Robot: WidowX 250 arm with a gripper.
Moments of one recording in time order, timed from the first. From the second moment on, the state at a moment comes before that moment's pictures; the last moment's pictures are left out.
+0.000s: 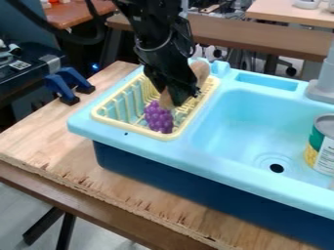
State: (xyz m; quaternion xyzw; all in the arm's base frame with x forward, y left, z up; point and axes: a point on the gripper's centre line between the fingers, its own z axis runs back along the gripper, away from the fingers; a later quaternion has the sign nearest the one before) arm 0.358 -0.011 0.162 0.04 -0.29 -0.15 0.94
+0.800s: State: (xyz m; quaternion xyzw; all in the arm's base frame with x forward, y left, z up) arm 0.377 0.016 0.136 0.00 -0.28 -0.11 0.95
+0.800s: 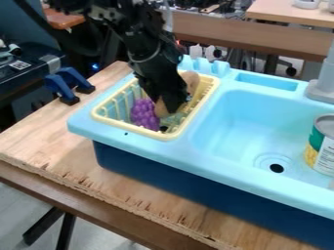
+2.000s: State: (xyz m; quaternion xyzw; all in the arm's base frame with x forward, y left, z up) arm 0.342 -0.033 0.196 -0.06 -0.29 -0.23 0.93
